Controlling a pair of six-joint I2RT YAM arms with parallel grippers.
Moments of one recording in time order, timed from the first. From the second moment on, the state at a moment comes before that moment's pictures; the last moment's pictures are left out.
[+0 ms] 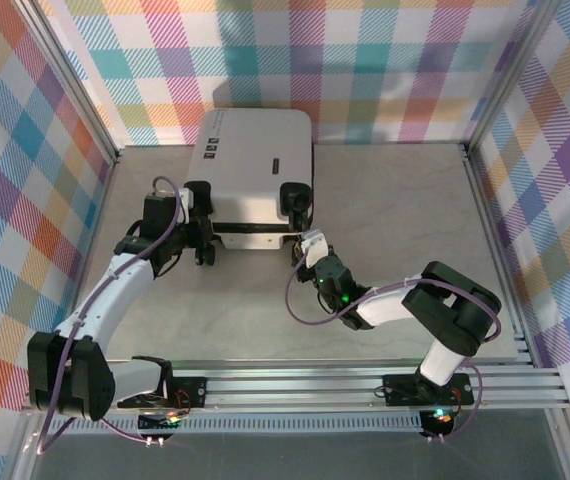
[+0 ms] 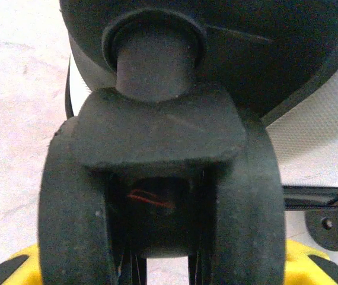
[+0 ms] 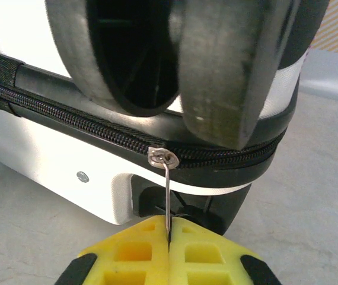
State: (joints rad) left arm -0.15 1.24 0.90 -0.39 0.10 -0.27; right arm 0.89 1.67 0.55 0.89 0.45 0.05
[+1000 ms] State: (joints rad) left arm -0.12 1.28 1.16 -0.41 0.23 -0.31; right arm 0.69 1.65 0.57 0.81 0.27 0.04
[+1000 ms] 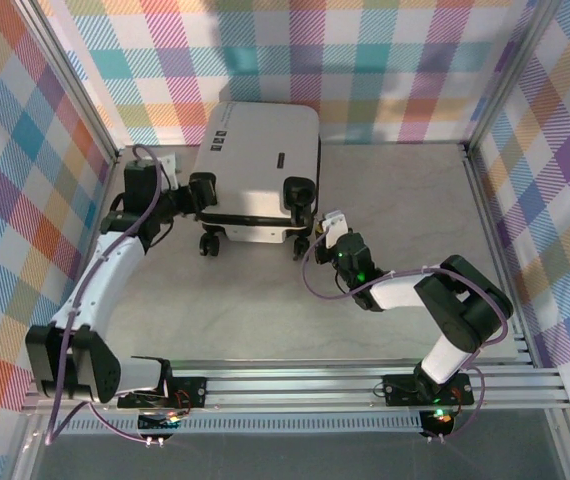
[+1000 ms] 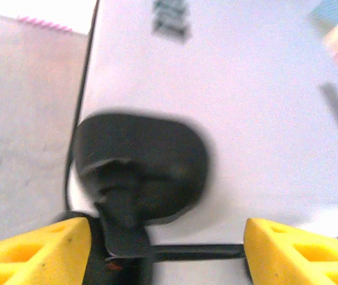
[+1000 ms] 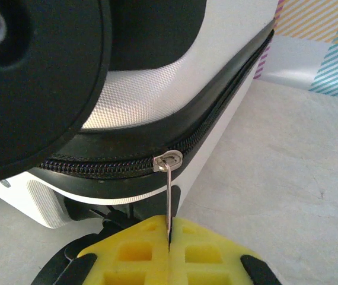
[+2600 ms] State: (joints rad) left arm -0.80 1.81 1.63 -0.70 -0.25 -0.58; right arm 0.64 1.59 0.51 0.83 0.15 0.05
